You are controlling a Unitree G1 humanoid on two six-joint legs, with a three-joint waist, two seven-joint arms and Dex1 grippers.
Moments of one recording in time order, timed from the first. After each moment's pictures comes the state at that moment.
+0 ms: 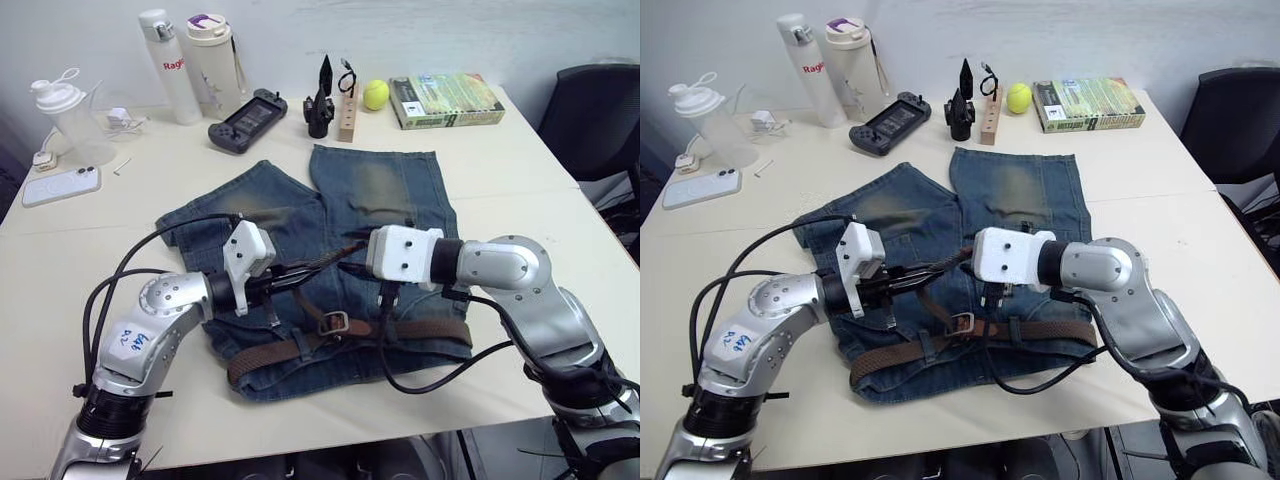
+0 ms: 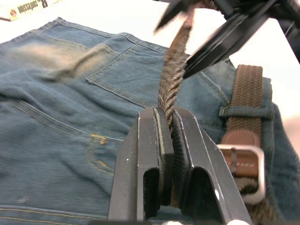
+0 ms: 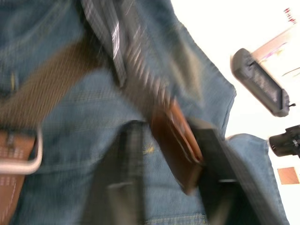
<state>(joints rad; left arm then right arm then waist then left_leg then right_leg) -0.31 0.52 -0.04 -0.43 -0.47 0.57 -0.69 -0.56 -0.65 0.19 -0.54 0.04 0.55 0.91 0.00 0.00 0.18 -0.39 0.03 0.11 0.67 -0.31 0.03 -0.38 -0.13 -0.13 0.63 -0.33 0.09</state>
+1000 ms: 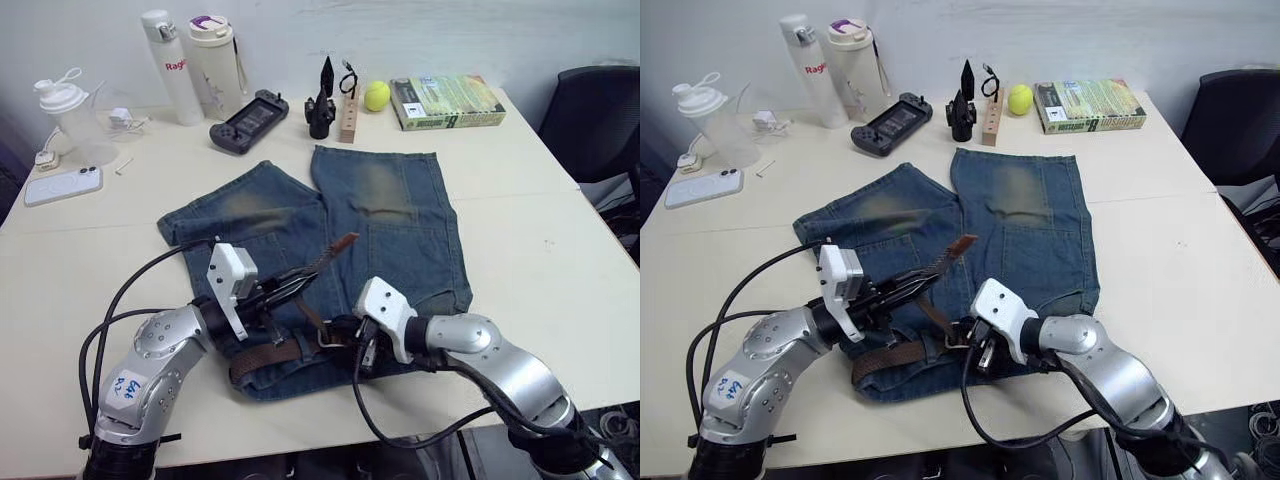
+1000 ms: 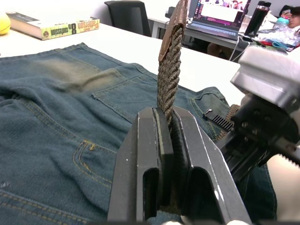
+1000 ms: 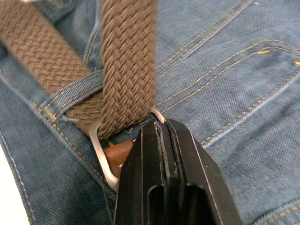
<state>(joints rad) -0.12 0.42 0.03 -0.54 -0.53 0.51 -0.61 -0.29 -0.57 0.38 -0.59 0.25 0.83 0.65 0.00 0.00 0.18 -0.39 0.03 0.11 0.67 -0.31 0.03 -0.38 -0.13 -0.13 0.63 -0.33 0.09</state>
